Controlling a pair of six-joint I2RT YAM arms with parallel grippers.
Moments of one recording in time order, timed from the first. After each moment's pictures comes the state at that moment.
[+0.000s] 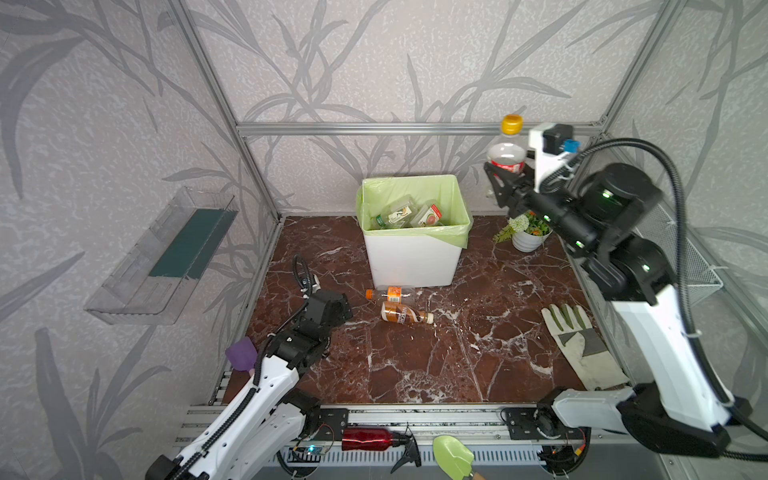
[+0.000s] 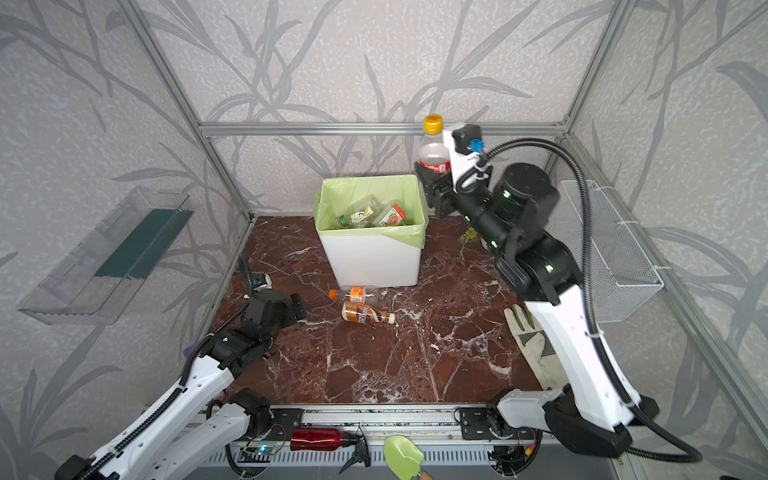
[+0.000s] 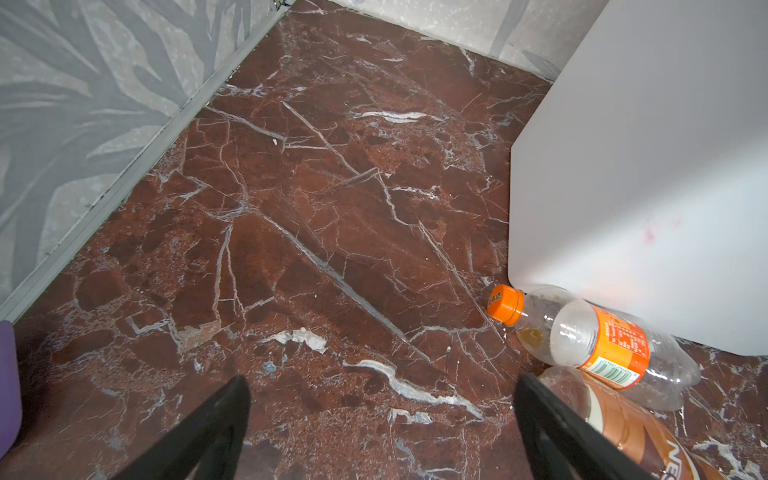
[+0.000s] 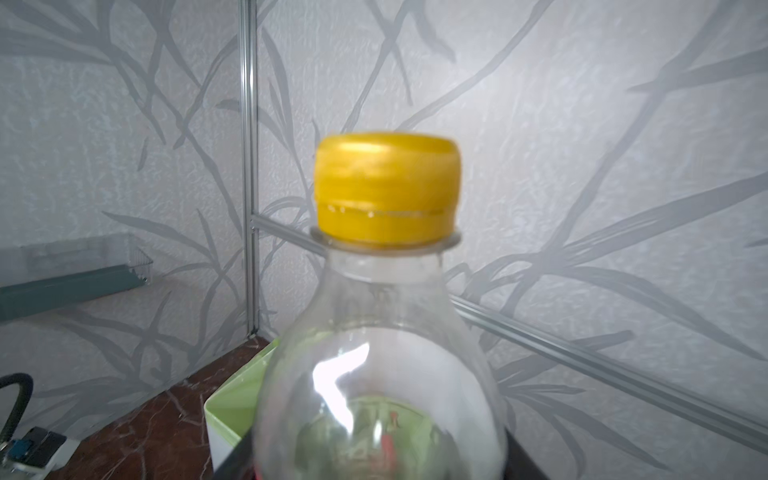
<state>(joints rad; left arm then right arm) -0.41 0.80 0.61 -0.56 -0.48 -0.60 0.56 1.44 1.95 -0.49 -0.07 -0.11</state>
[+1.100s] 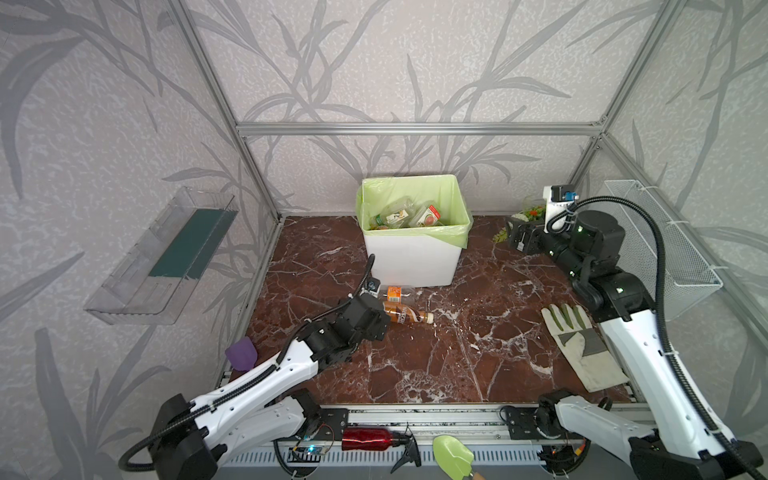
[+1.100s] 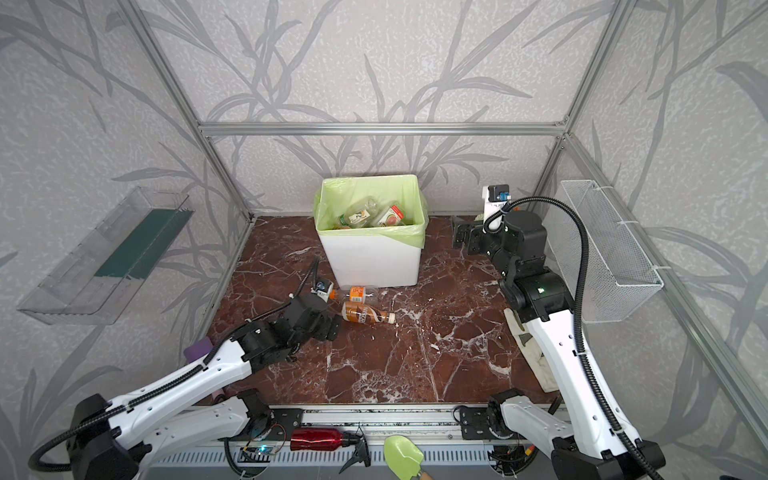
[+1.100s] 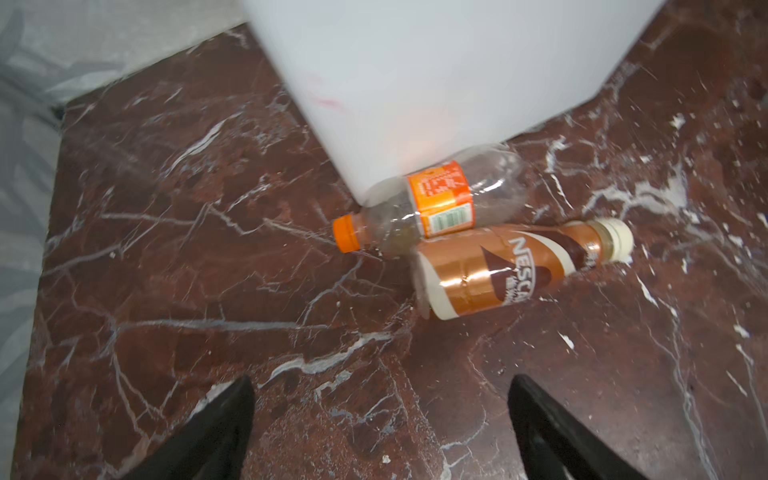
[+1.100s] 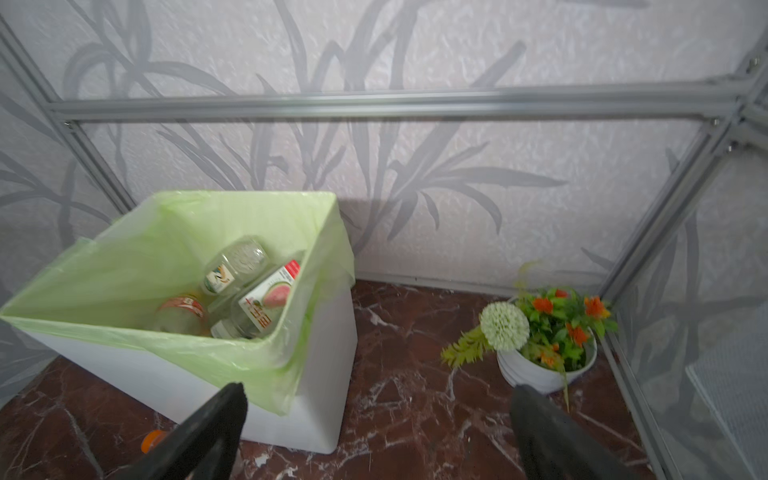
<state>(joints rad) -0.80 1.03 0.74 -0.56 -0.42 -0.19 0.23 1.04 1.25 -0.48 0.01 0.12</state>
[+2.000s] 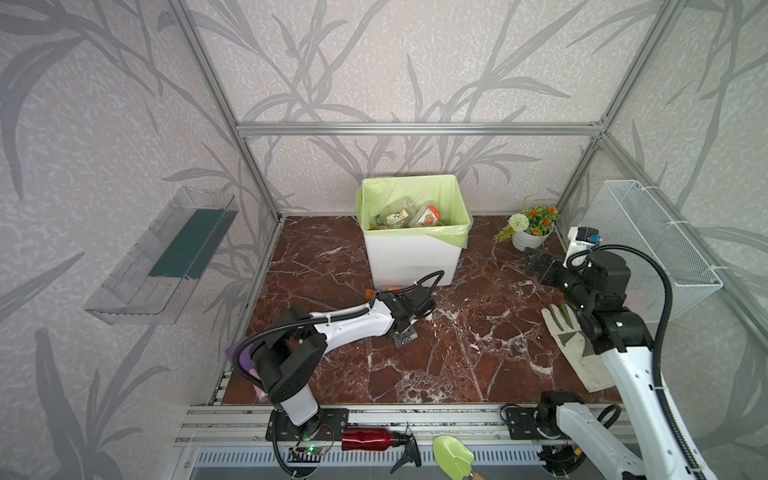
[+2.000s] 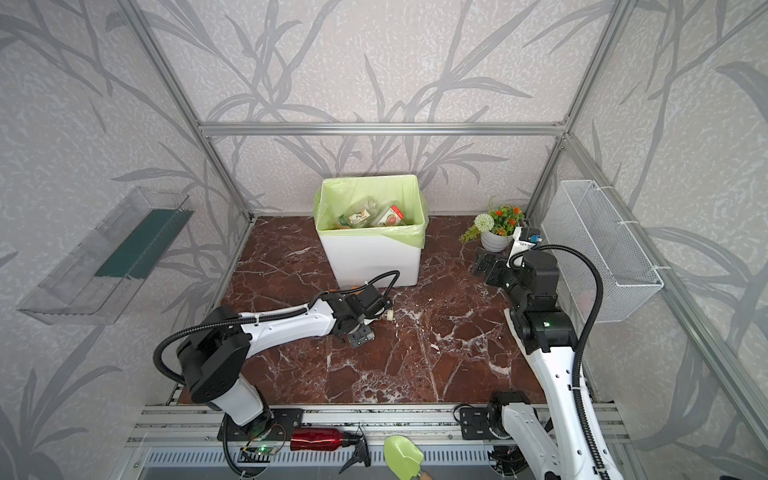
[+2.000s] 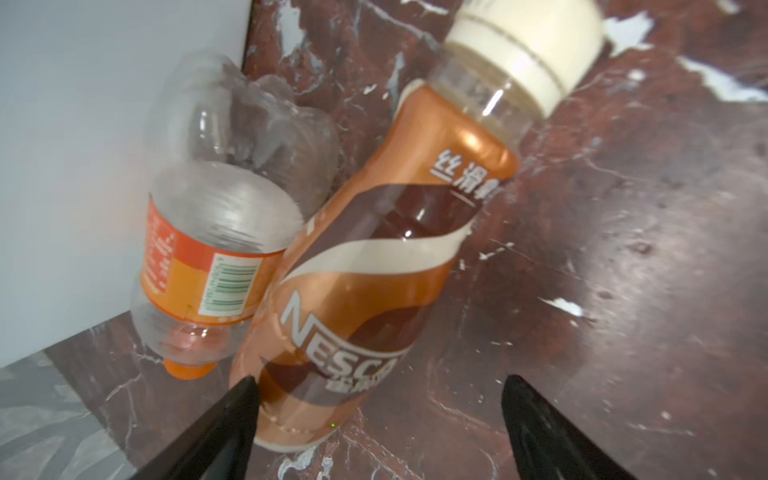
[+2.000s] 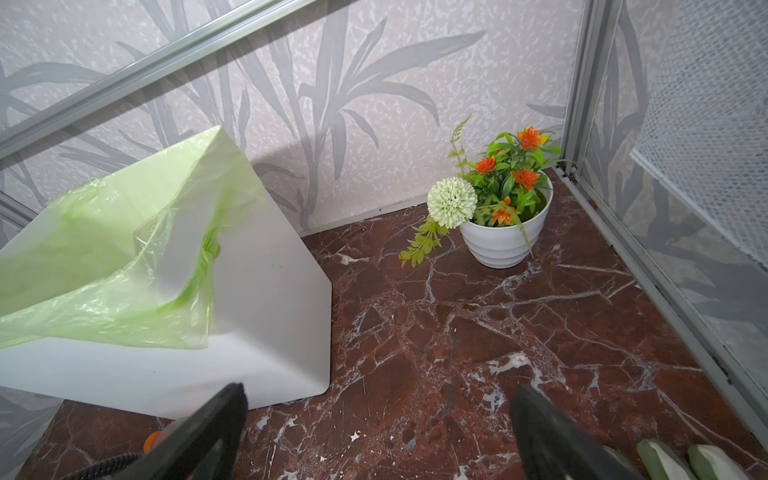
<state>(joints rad) -0.88 1.69 1.05 -0.65 -0.39 0.26 0.01 0.85 0.94 -0.45 -0.12 0.32</state>
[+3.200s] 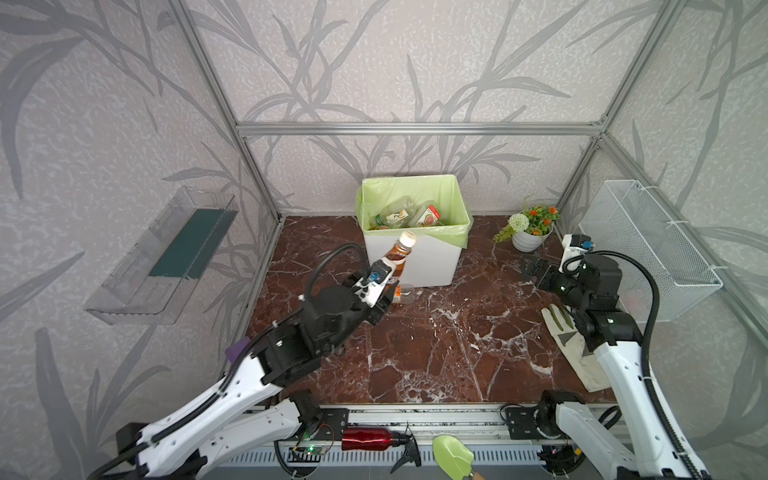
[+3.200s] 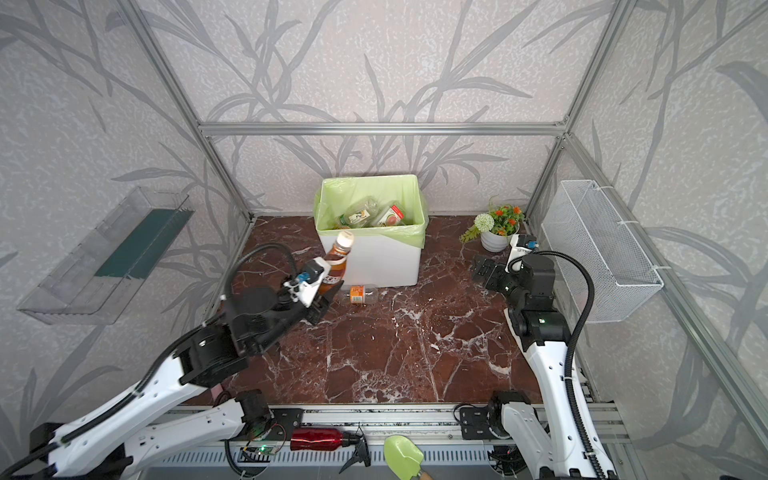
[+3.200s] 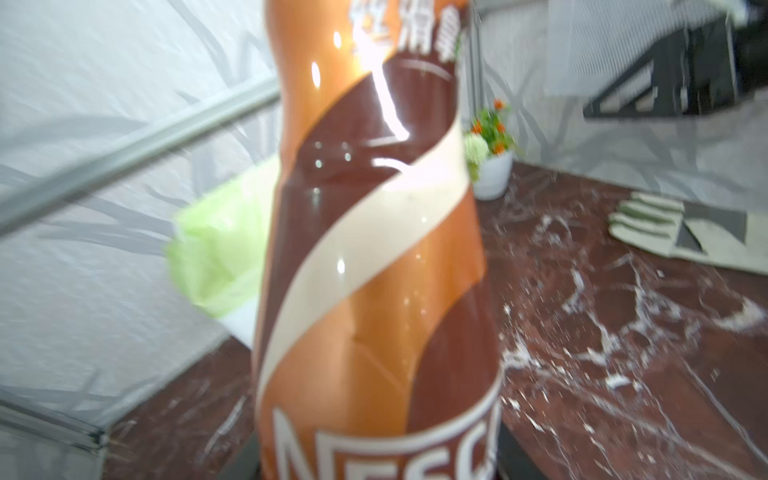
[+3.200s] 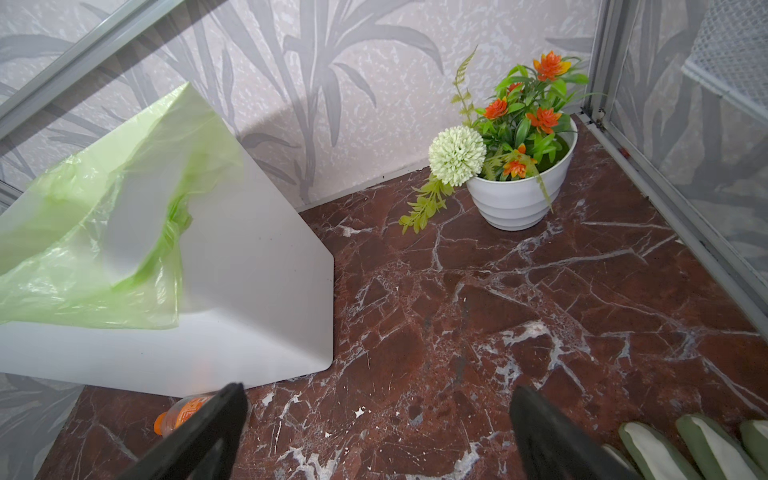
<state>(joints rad) -0.91 0.77 1.01 -0.36 -0.39 0.24 -0.06 0.87 0.86 -0.40 -0.22 0.36</state>
